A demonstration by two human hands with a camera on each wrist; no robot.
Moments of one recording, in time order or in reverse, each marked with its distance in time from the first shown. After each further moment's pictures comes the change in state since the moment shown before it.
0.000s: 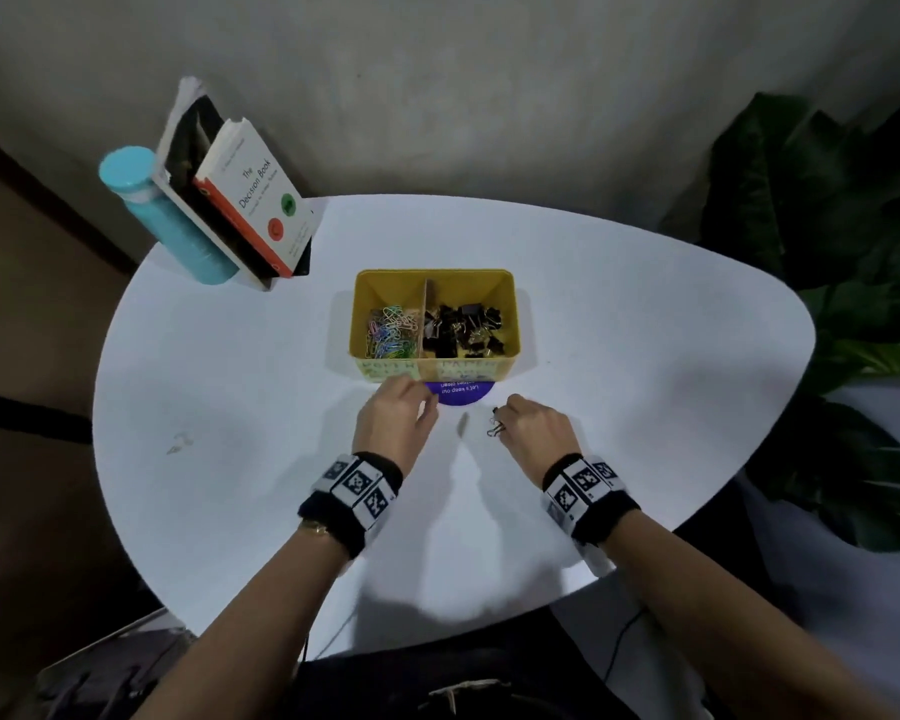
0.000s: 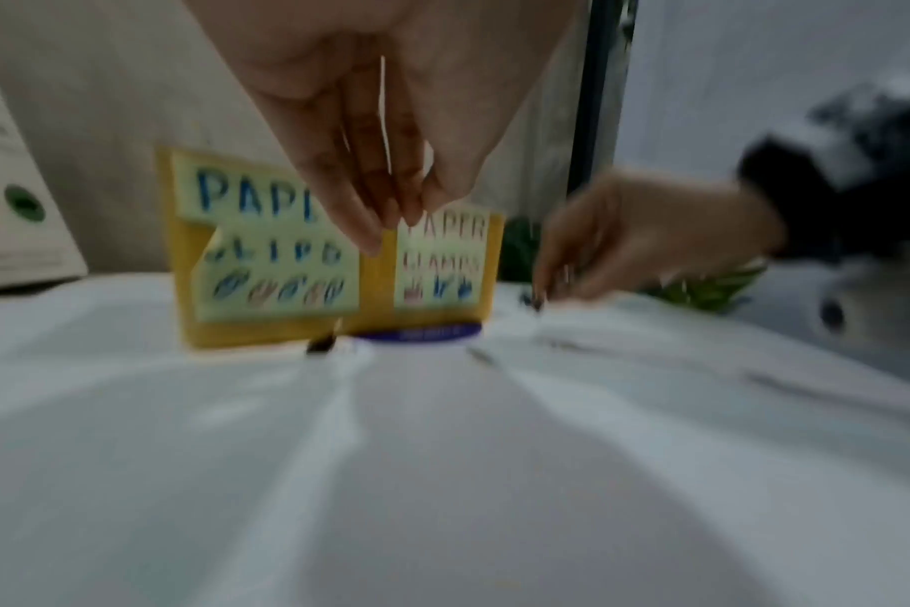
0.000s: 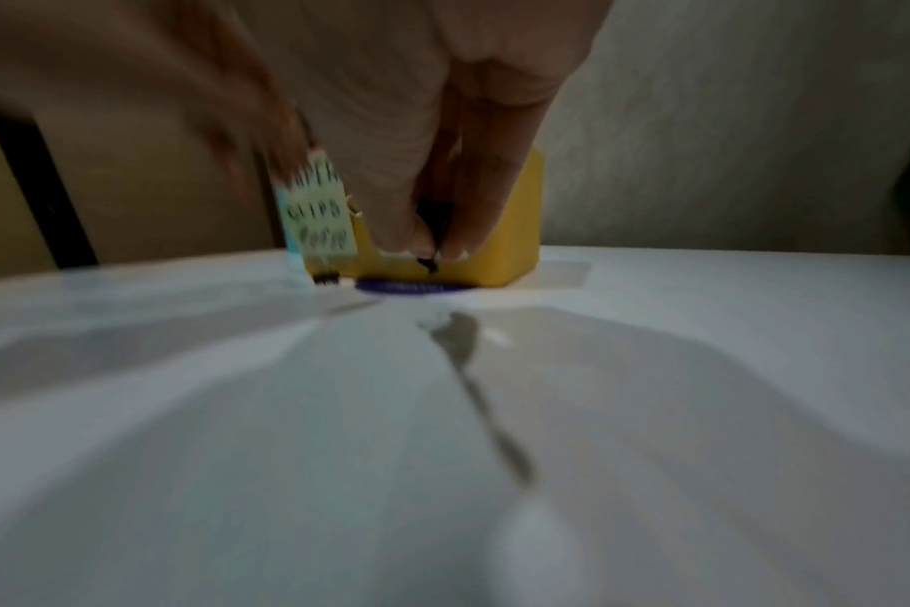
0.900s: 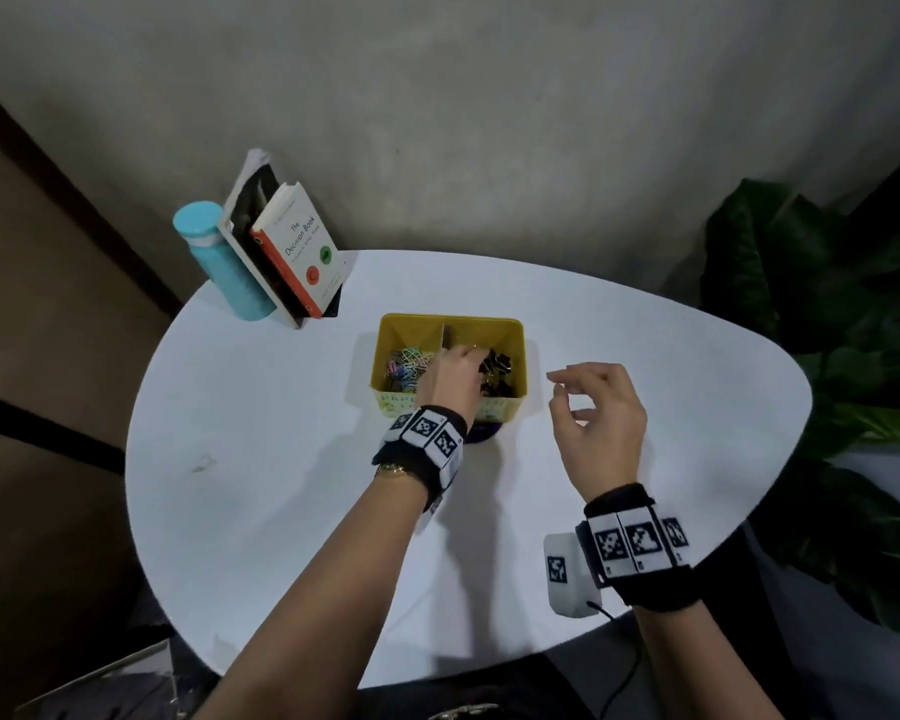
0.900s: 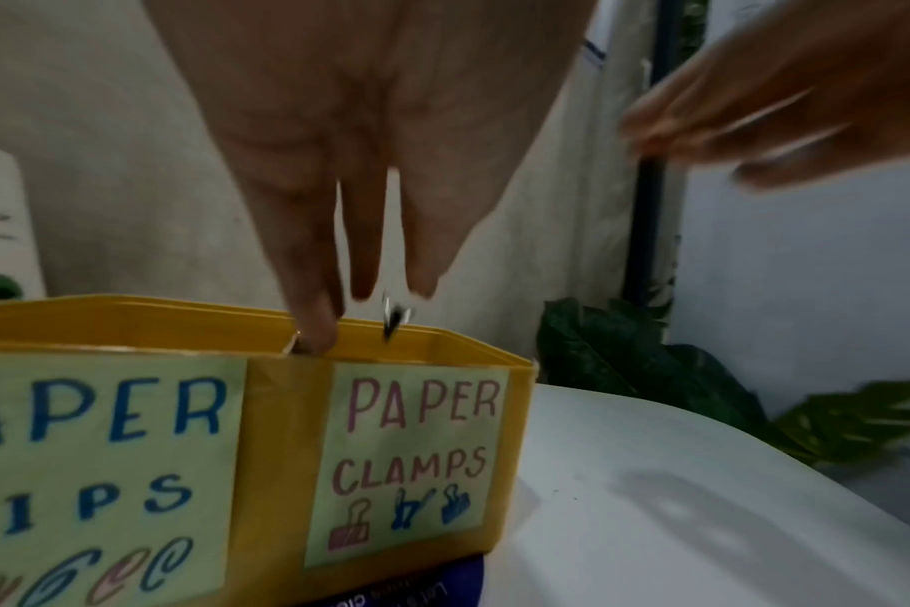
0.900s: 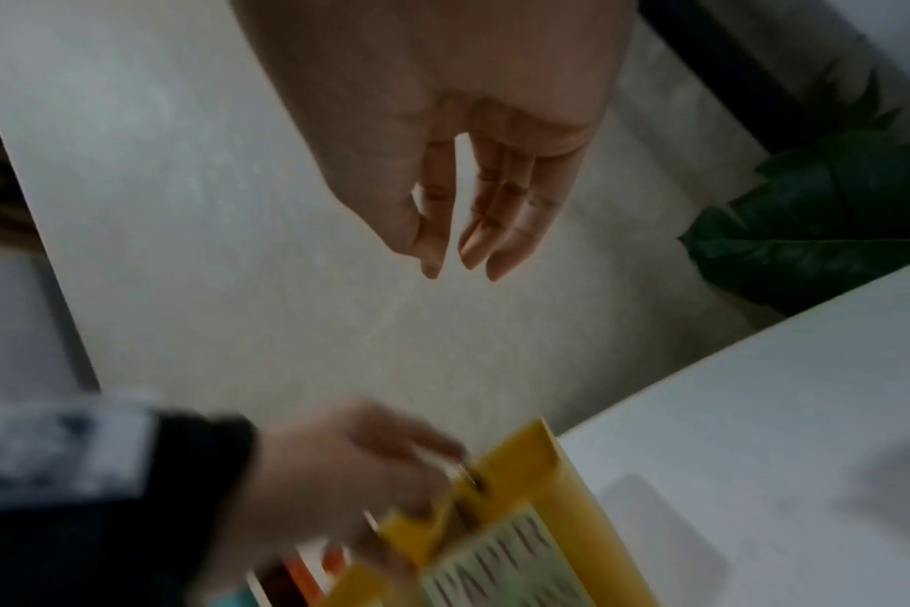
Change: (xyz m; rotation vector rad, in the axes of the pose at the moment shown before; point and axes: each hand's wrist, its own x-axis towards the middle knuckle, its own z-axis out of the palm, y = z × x) left_hand 0.077 0.059 -0.019 0.017 -0.161 -0.099; right_hand -0.017 -0.008 -0.103 0.712 0.710 0.267
